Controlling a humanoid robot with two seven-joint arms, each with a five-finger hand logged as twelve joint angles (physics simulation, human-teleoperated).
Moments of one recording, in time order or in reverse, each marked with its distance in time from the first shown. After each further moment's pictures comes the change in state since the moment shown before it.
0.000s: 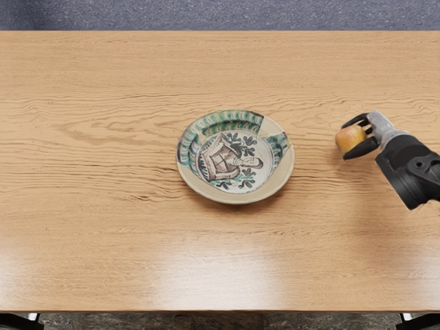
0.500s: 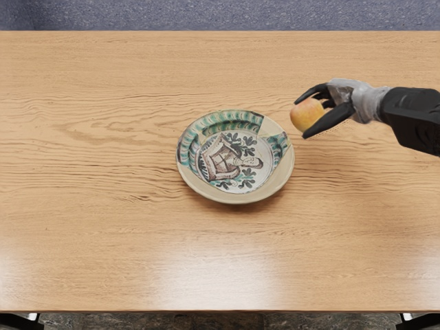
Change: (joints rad) left arm 0.000 0.000 0.000 0.000 0.000 0.000 0.000; right arm 0.089 -0.081 0.263 0.113 0.196 0.472 -0.044
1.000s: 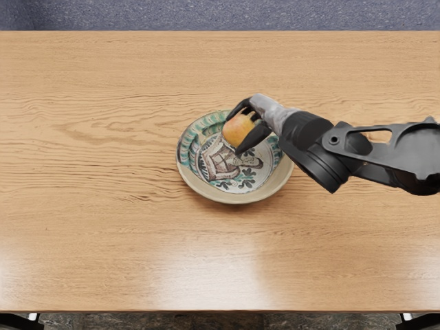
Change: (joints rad) left arm 0.000 0.000 0.000 0.000 0.000 0.000 0.000; right arm 0.222 0.373 -0.355 0.052 -0.041 -0.466 -0.021
